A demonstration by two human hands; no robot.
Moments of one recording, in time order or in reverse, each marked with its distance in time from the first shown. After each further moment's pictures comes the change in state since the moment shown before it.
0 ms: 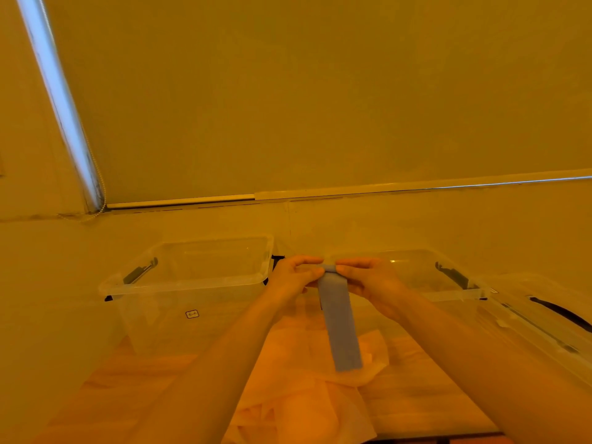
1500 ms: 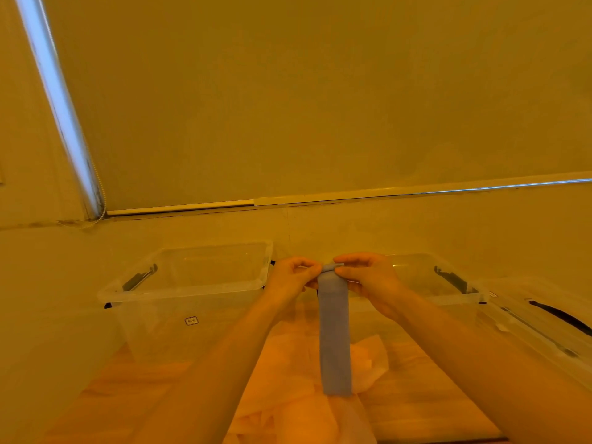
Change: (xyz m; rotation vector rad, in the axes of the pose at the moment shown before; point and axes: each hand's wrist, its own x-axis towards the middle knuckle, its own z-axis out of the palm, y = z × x) left_hand 0.003 0.011 0.001 0.050 0.034 0.046; right_hand -0.004 -0.014 0.005 -0.057 0.039 -0.076
